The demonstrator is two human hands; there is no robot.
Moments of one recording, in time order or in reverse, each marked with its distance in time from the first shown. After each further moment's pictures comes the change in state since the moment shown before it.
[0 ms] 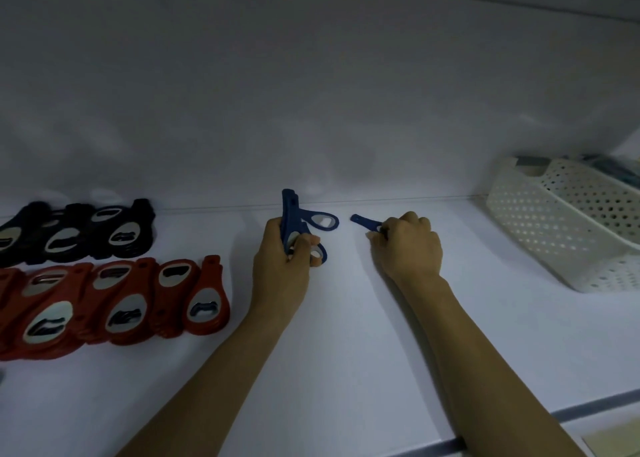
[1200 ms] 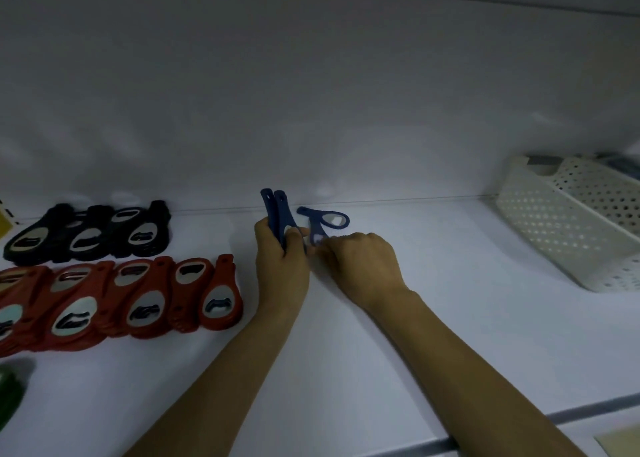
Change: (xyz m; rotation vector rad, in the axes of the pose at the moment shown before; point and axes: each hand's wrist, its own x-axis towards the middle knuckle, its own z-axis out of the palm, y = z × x) left_hand 0.005 -0.004 -0.003 -0.050 0.162 0.005; right_hand -0.033 -0.055 0.000 0.094 0.028 -0.517
